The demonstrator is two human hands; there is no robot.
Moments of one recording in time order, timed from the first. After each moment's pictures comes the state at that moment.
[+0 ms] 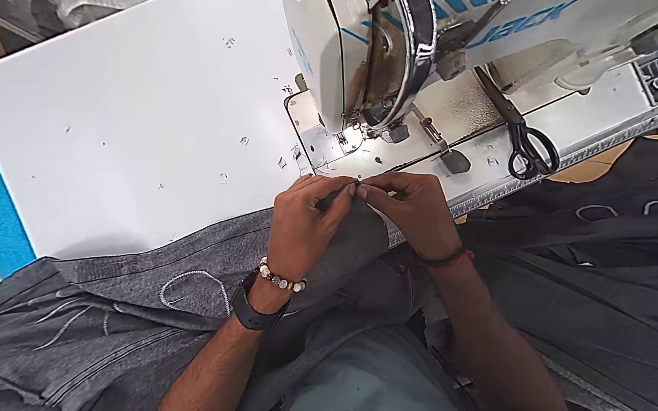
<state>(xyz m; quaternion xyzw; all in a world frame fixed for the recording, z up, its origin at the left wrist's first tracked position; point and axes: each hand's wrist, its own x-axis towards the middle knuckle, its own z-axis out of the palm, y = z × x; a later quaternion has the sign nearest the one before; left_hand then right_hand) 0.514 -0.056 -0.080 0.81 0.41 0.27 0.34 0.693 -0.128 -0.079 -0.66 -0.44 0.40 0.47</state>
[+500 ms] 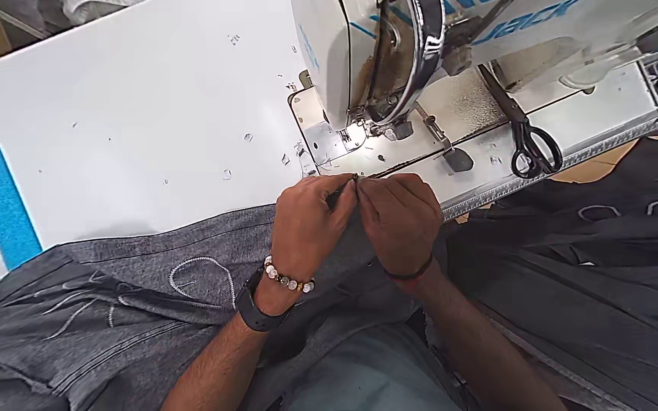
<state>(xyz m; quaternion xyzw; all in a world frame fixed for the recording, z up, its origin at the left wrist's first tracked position) 0.519 -0.061 -0.068 0.83 0.45 0.20 0.27 0.652 -0.133 -0.096 -0.73 -0.59 -0.08 0.35</state>
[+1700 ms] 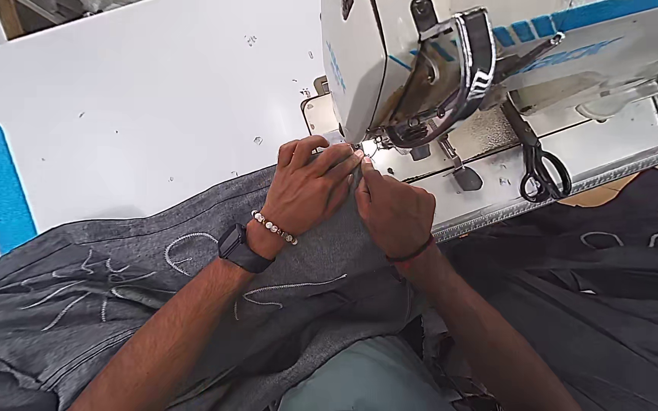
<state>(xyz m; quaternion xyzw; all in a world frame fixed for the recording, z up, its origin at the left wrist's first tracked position) 0.502 0.003 -0.112 0.95 0.27 0.14 0.06 0.659 -0.095 -0.108 -0.76 -0.63 -0.05 0.16</state>
